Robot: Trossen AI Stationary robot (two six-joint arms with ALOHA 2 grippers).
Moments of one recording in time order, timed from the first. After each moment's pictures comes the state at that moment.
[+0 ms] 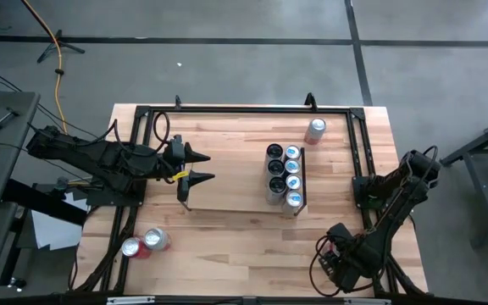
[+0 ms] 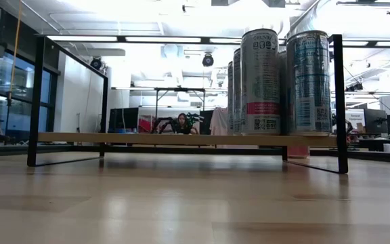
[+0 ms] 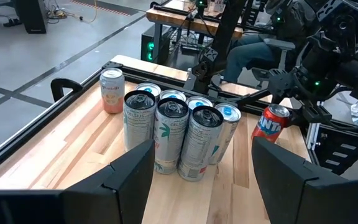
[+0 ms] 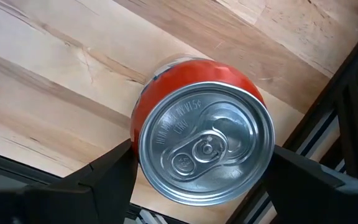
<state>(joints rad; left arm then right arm) -0.28 0.98 1.01 -0.34 -0.46 -0.30 0.95 1.66 1.28 -1.23 -0.03 2.00</state>
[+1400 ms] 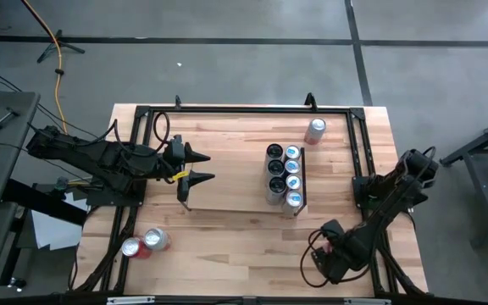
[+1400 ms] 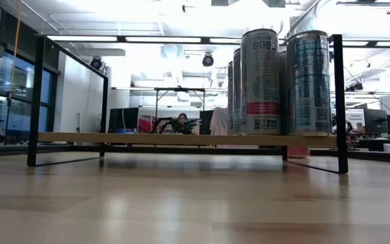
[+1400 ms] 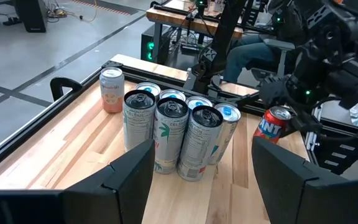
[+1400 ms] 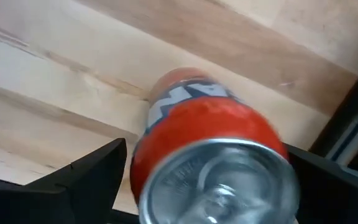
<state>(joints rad) -0.28 0.98 1.01 -0.34 -0.45 -0.31 0.87 1.66 1.22 -1.15 -0.05 2.03</state>
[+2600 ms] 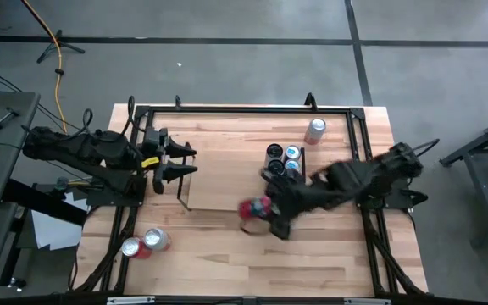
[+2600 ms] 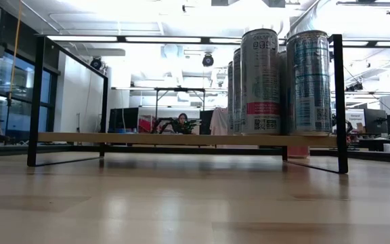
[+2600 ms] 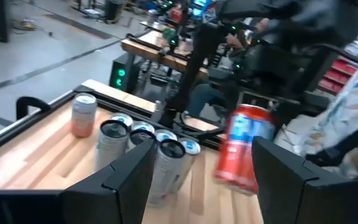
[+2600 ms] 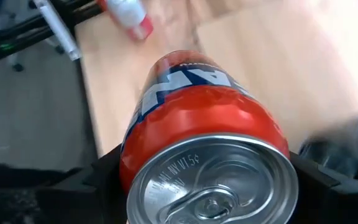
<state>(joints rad) -0.27 0.82 1.01 -0.31 -0.37 -0.38 0.42 1.73 1.99 -1.19 0.26 0.72</state>
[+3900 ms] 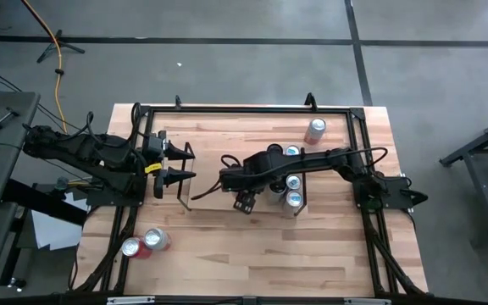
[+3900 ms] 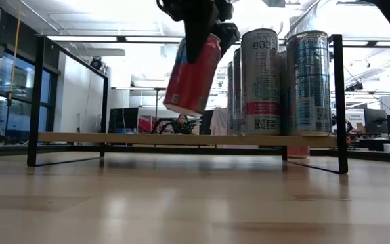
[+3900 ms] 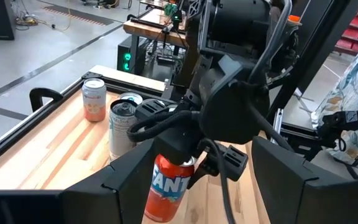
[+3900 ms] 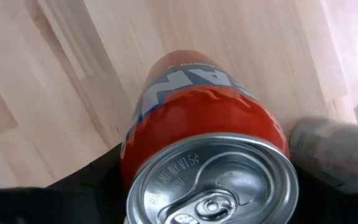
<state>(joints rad) -0.30 0.81 1.01 -0.43 -0.38 -0.31 0.12 2.20 2.24 -1.42 0.13 0.53</state>
